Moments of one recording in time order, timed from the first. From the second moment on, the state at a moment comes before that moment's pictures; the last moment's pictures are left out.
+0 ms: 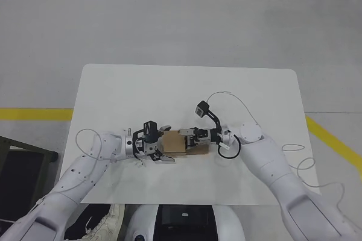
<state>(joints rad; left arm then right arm) 0.87 -1.07 -0.87 -1.09 1.61 -0.98 0.58 -0.66 -1.38 0.83 -0.76 0.58 -0.47 1.29</state>
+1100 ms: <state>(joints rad) 0.91 -1.06 -0.90 -1.13 1.55 -0.96 0.52 -0.90 -1.18 1.15 -1.20 0.16 -0.24 1.27</state>
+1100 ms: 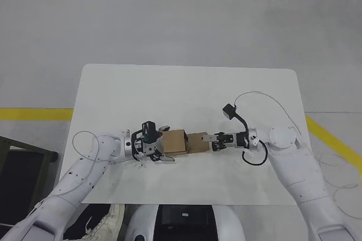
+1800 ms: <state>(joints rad) 0.91 -1.06 -0.90 -1.14 1.54 -0.96 0.51 -0.85 -1.21 1.06 -1.04 0.31 -0.35 1.24</state>
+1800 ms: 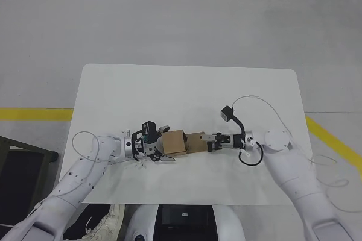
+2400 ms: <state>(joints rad) 0.92 -1.05 -0.91 -1.15 1.54 -0.96 0.50 -0.78 -1.23 1.00 -0.97 0.33 -0.38 1.21</state>
